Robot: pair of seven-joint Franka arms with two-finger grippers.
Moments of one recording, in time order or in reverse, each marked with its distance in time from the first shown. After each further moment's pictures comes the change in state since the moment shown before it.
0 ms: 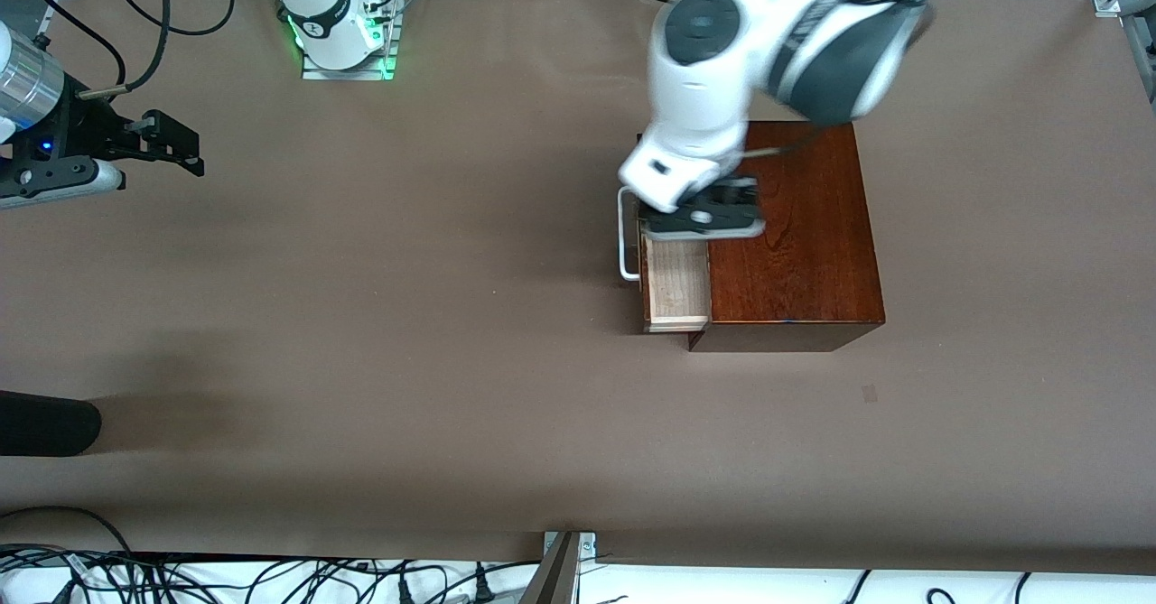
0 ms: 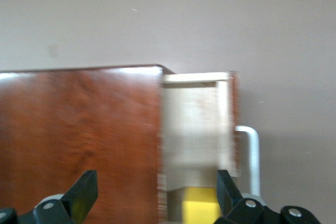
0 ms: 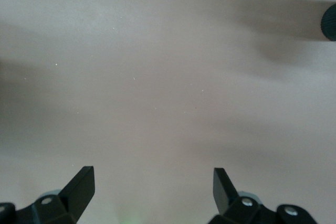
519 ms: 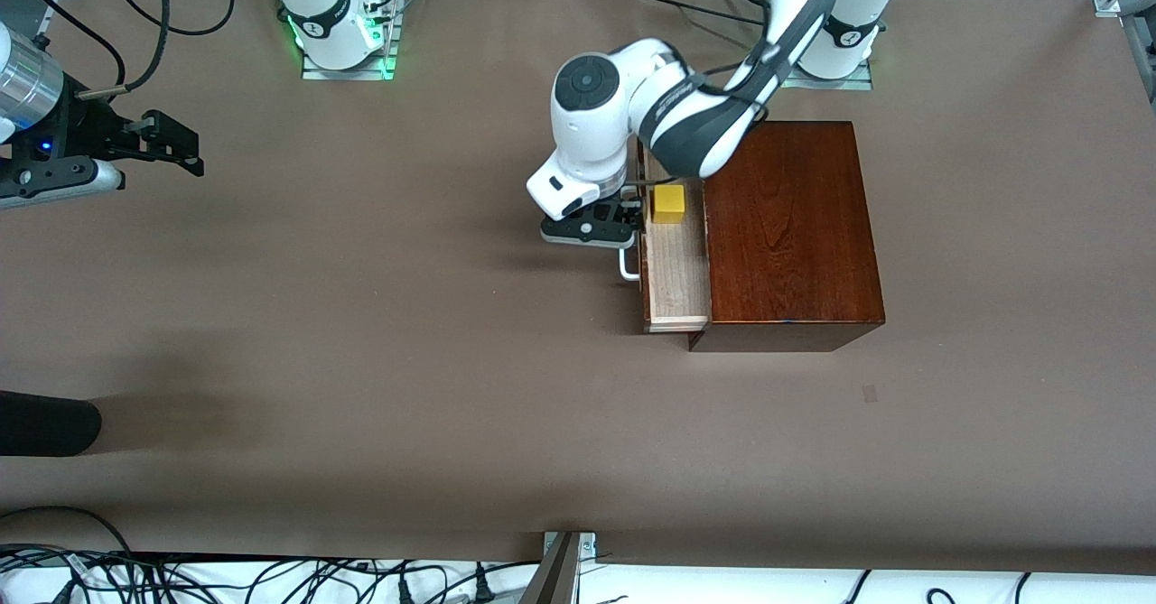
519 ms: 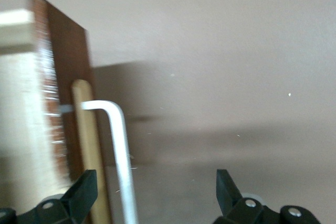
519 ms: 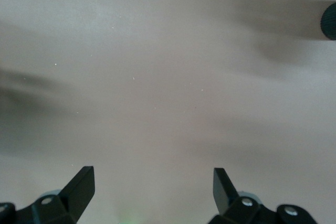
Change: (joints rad) left arm -0.207 0.204 -0.006 -0.021 0.002 0.270 -0.195; right arm -0.002 0.000 -0.004 -0.004 0.000 0.000 0.001
